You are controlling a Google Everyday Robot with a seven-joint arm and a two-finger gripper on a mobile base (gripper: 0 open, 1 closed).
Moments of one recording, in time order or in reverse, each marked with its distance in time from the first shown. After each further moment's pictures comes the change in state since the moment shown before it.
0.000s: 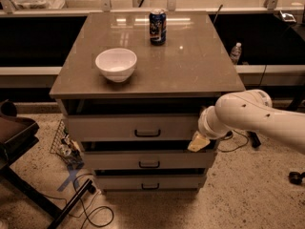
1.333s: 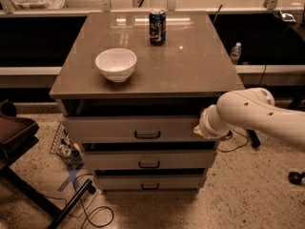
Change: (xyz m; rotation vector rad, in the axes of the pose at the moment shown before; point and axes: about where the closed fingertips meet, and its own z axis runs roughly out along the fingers) arm -0.003 -0.001 -0.006 -0.002 -0.001 -0.002
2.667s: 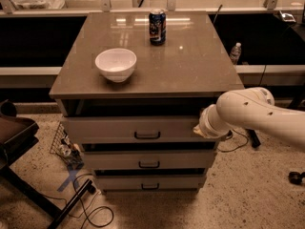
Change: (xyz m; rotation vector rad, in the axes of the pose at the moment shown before) arm 0.000 0.000 -0.001 0.000 0.000 0.000
